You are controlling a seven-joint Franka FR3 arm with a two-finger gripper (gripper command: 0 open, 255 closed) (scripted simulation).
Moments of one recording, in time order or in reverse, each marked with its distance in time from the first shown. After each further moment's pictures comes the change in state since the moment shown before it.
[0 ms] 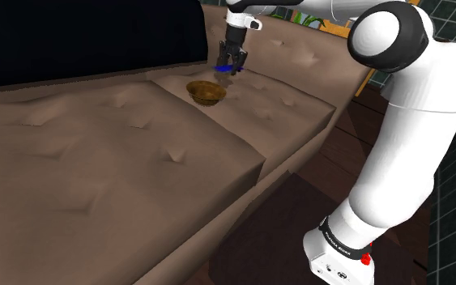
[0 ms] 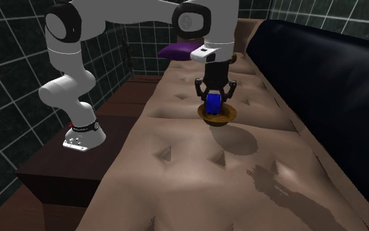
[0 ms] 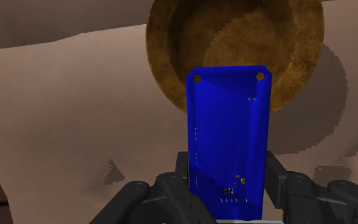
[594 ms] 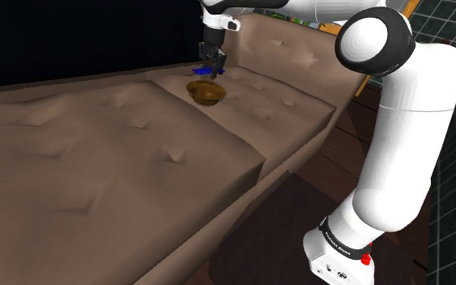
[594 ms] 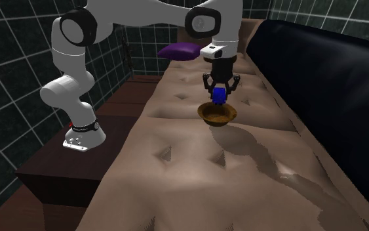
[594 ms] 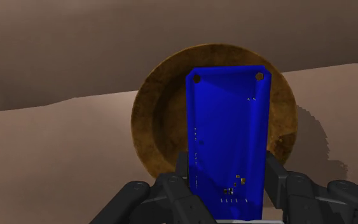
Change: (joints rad) arm 0.100 0.071 0.040 0.077 -0.023 -0.012 0.140
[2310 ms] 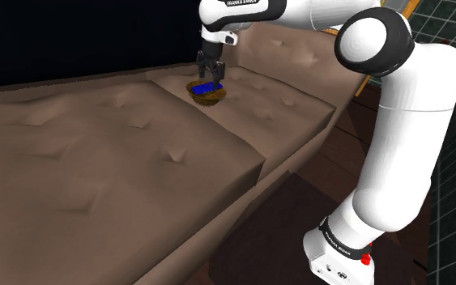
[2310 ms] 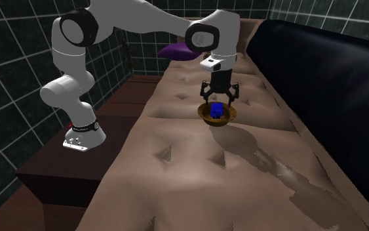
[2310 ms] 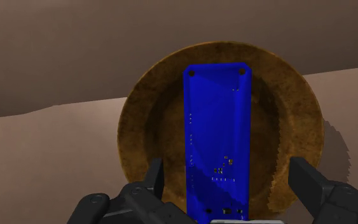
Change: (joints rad) arm -0.002 0.003 -0.001 -0.105 -0.002 0.110 0.005
